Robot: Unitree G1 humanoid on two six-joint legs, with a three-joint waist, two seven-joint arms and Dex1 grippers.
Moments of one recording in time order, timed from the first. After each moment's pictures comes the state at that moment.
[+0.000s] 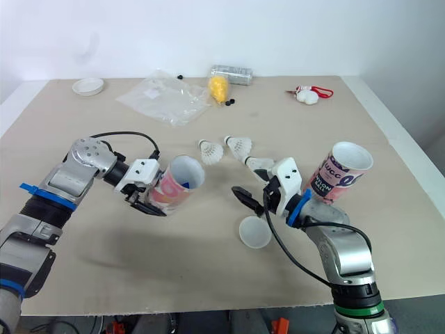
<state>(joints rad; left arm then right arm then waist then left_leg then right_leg) -0.86 0.66 -0.36 0.43 -0.05 0.02 -1.60 -0.25 -0.47 -0.07 -0.35 0.39 0.64 0.58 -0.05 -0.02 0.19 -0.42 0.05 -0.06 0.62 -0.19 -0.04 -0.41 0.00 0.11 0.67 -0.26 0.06</state>
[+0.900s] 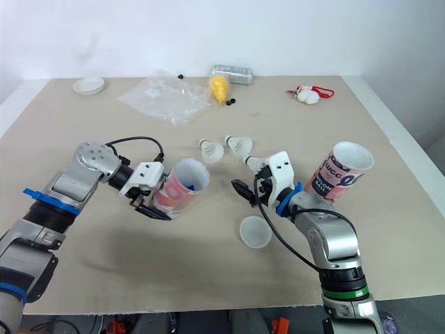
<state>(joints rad) -0.81 0.65 -0.35 0.33 -0.06 0.11 -1.60 -0.37 -0.43 -0.02 -0.25 0.38 0.76 0.48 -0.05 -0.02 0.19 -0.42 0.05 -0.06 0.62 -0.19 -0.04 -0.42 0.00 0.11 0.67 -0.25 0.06</state>
